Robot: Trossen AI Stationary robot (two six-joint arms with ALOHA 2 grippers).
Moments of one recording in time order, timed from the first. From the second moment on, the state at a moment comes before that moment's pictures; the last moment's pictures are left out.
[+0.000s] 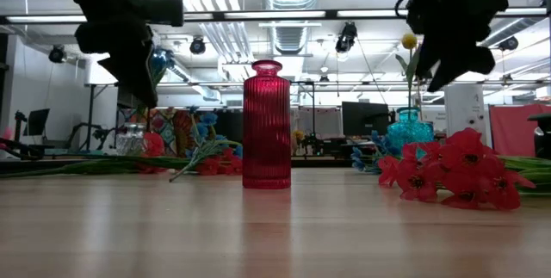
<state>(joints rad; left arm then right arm) -0.28 1.41 0.95 -0.89 -0.50 -0.58 0.02 1.02 0.77 -0.73 0.12 0.84</state>
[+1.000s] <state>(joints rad) -0.55 1.41 0.95 -1.01 -0.30 -1.09 0.17 1.03 0.76 -1.28 0.00 1.18</state>
